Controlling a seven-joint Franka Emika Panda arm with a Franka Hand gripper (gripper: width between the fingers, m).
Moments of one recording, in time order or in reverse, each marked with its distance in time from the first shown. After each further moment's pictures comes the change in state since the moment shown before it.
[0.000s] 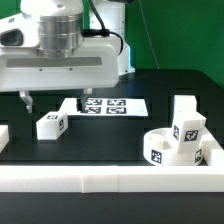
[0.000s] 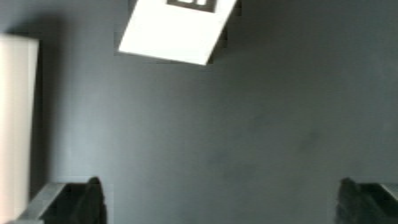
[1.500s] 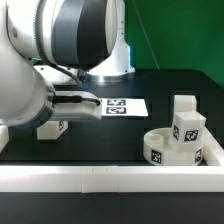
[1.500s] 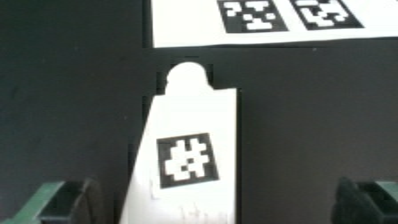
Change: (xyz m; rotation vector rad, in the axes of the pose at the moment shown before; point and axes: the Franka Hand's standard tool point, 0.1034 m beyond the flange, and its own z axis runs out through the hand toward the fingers) arm -0.036 0.009 0.044 0.174 -0.829 0.122
